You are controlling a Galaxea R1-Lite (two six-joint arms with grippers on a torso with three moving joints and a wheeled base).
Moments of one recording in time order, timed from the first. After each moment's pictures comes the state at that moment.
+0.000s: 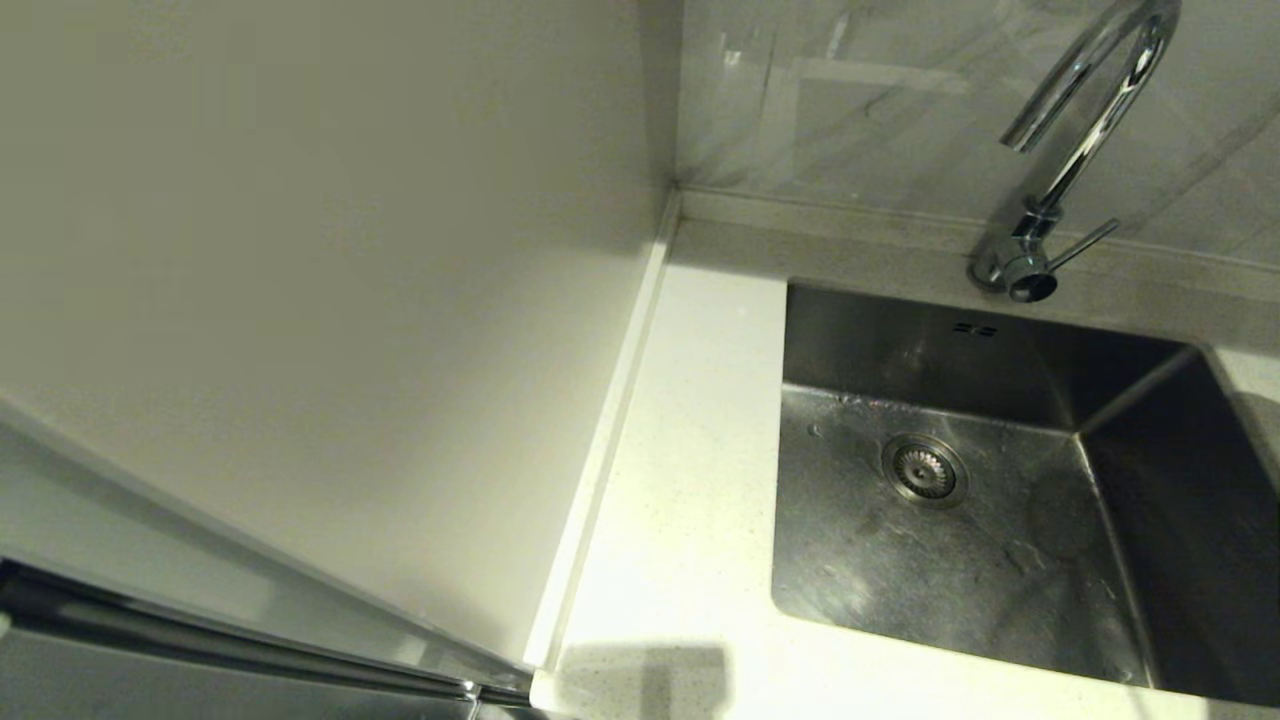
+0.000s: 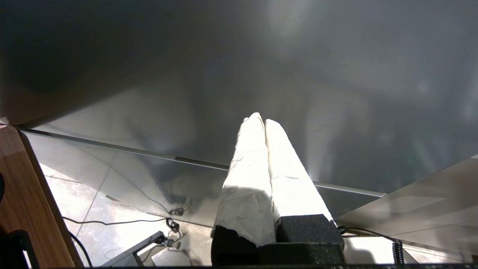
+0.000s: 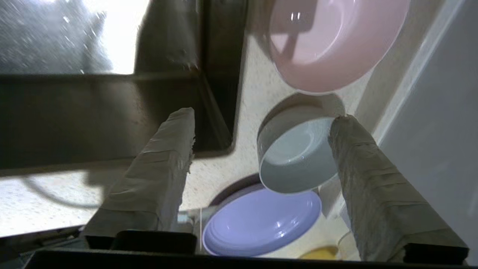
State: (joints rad) left arm 0.00 0.00 0.00 -0.01 0.00 -0.01; right arm -0.72 1.78 -1.84 1.15 0.04 -0.48
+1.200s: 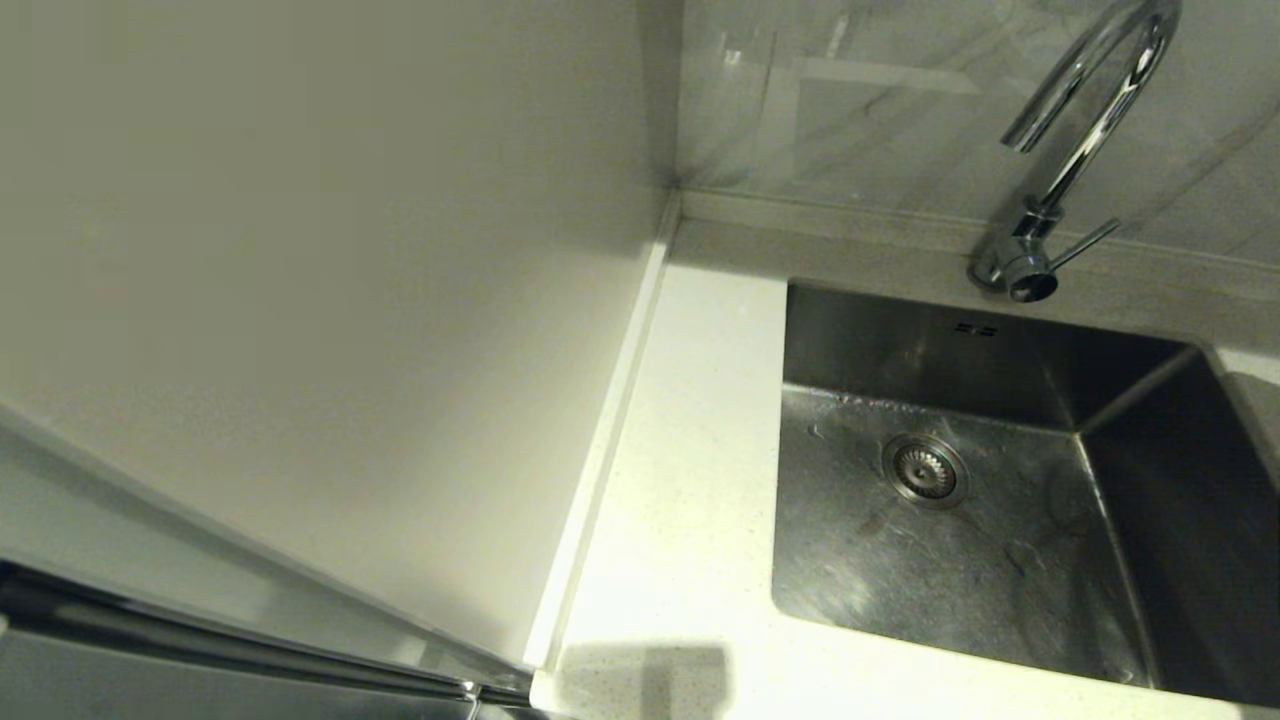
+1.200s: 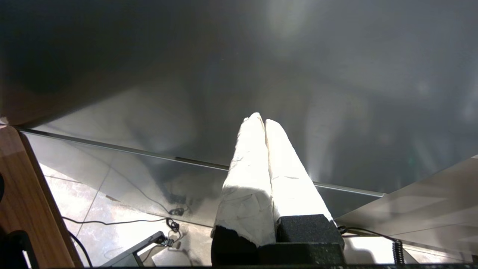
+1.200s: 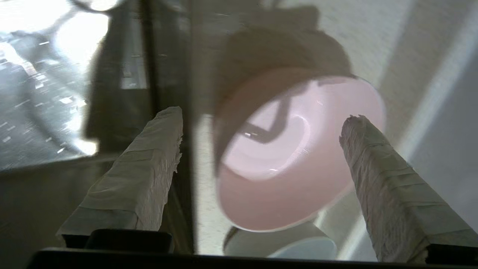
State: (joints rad) left arm 0.00 0.00 0.00 -0.01 0.00 -0.01; right arm -0.67 1.98 -1.75 0.73 -0.10 -0.41
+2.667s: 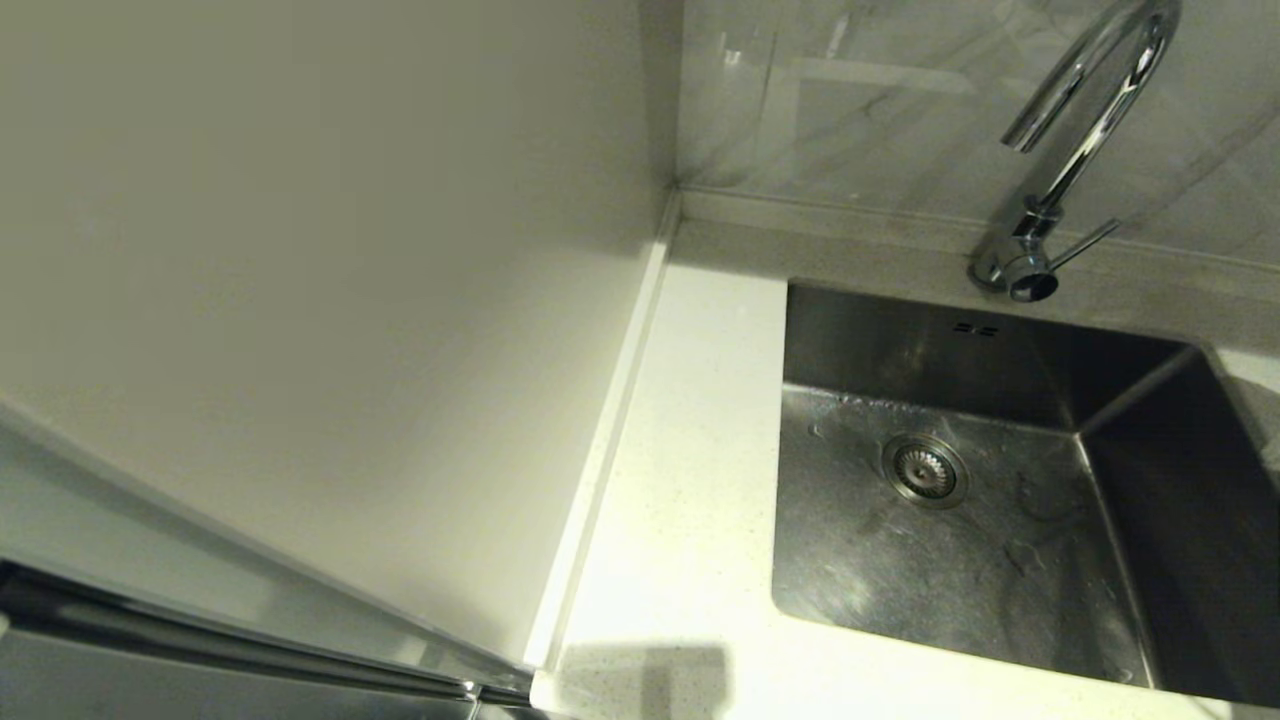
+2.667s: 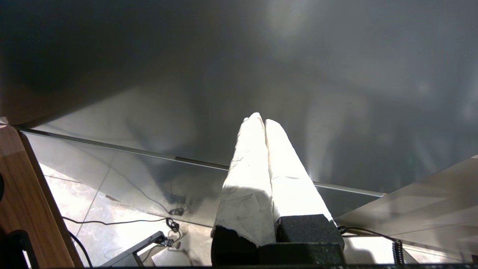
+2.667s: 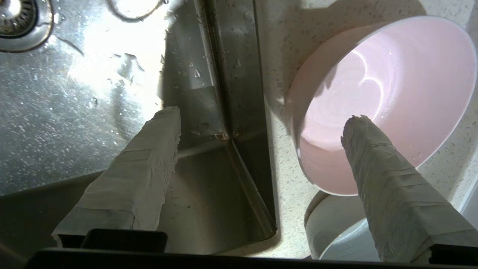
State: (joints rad) left arm 0.00 0.00 0.00 -0.01 0.00 -0.01; right arm -0.62 1.92 -1.73 0.82 0.00 -0.14
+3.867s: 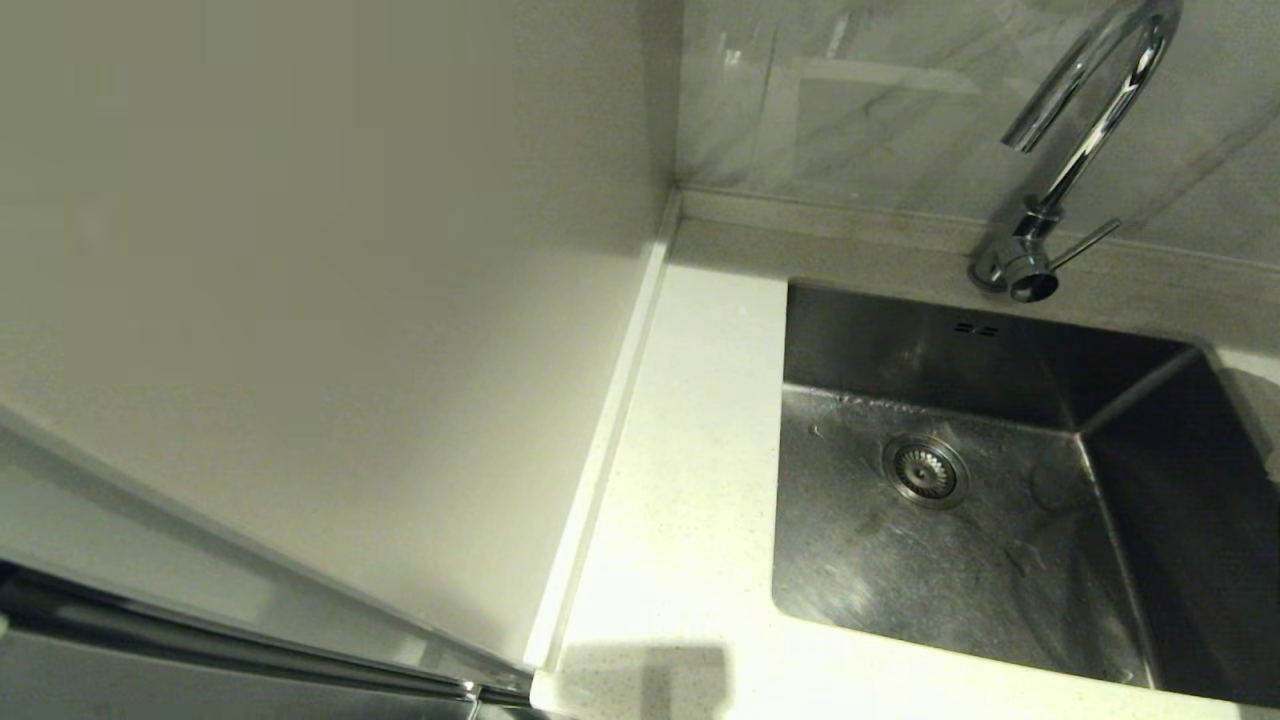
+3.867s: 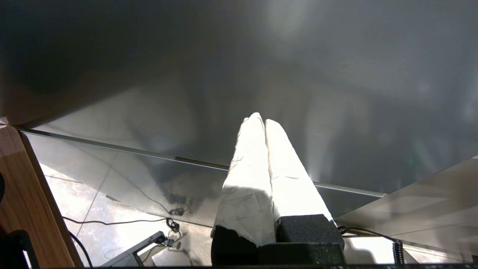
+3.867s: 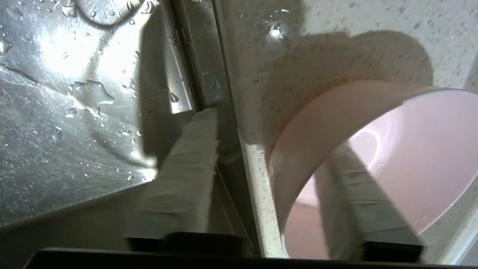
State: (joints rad) left arm 0.00 0.00 0.00 -0.01 0.00 -0.01; right arm -0.62 2.06 -1.79 0.75 -0.05 -0.14
